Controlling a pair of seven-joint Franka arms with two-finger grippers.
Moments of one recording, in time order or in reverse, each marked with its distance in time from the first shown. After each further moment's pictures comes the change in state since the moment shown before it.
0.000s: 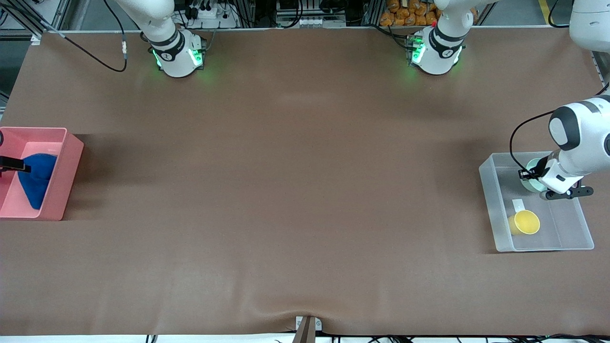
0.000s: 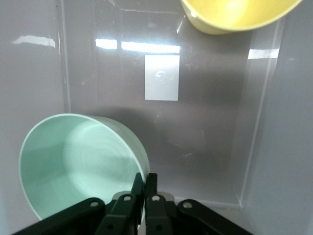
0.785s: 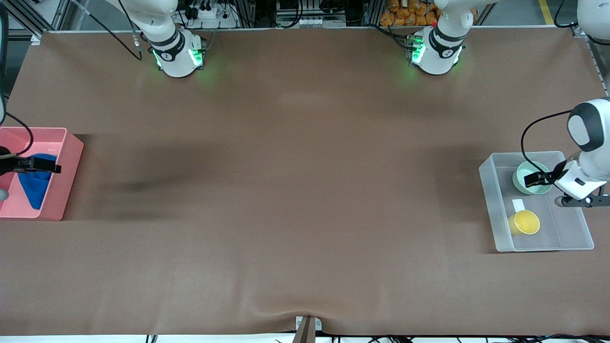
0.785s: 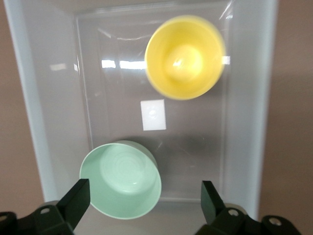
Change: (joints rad) left arm -0.058 -0.047 -0.018 0.195 -0.012 -0.192 0.050; right arm 0.296 -0.187 0.007 0.001 0.012 -0.224 0.443
